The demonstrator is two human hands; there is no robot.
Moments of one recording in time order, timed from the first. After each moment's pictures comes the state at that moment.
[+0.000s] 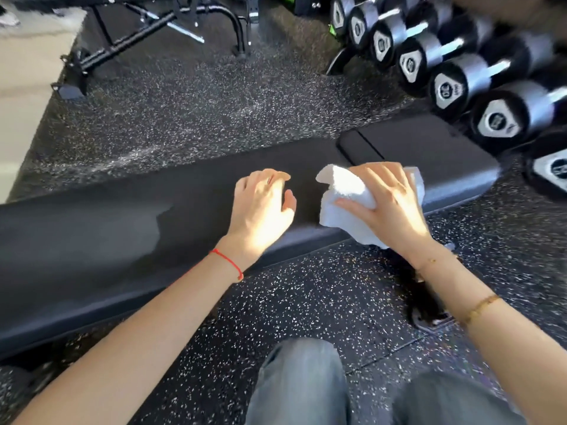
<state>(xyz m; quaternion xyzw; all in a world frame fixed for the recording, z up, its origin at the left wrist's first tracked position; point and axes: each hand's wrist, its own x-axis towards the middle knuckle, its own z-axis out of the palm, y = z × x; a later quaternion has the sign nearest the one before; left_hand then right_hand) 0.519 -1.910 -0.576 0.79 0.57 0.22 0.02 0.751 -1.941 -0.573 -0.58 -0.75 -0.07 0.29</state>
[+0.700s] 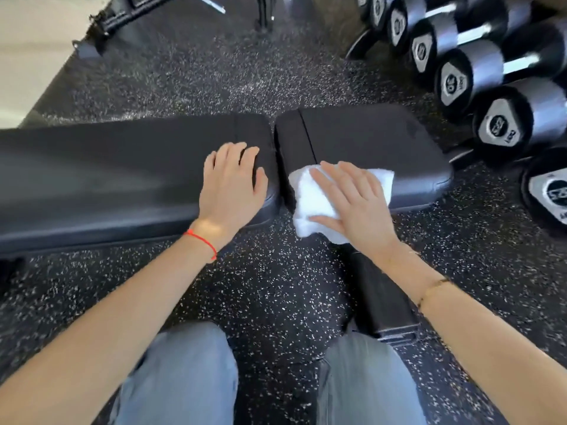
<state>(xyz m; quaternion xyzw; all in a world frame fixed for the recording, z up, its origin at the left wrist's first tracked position) 0.679 -1.903 -0.616 0.71 0.68 0.19 -0.07 0.925 -1.893 -0.657 -0.40 -0.84 -0.26 0.24</state>
